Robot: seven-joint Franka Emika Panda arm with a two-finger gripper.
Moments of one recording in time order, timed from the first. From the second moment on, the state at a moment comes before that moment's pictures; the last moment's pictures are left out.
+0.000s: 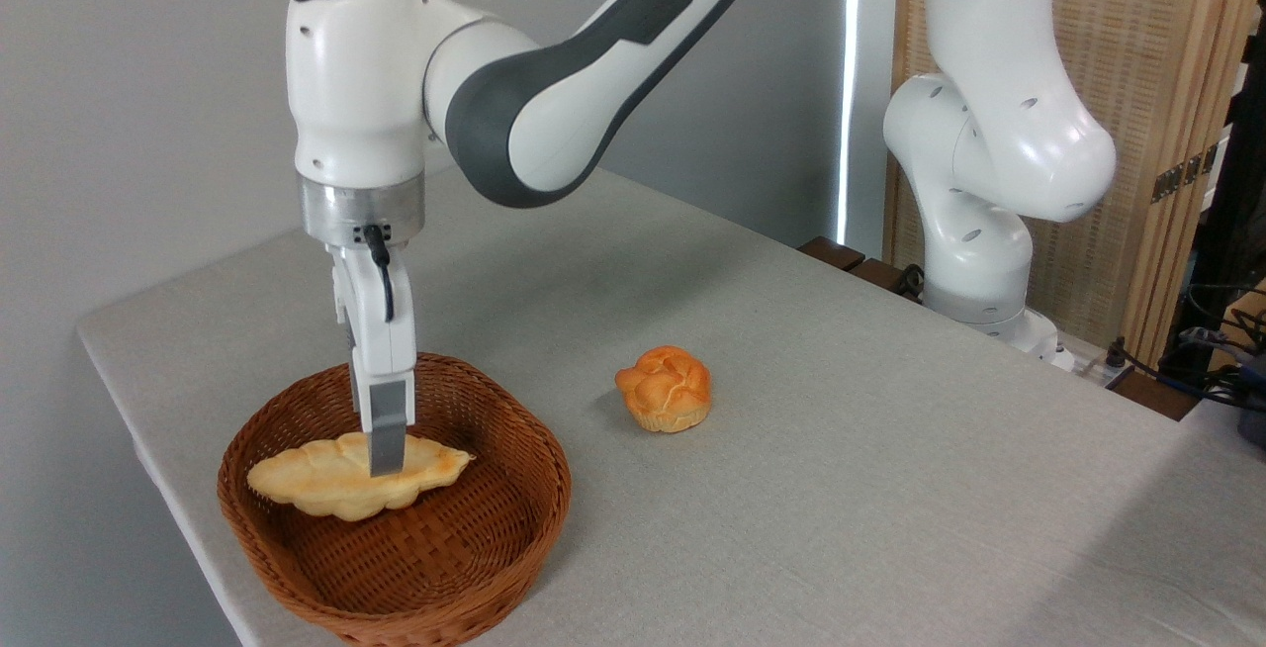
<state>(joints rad) -0.13 0.19 -0.07 -1.82 -0.09 2.23 0.92</state>
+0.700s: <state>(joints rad) -0.13 0.25 -0.07 -1.84 -0.02 2.31 0.92</state>
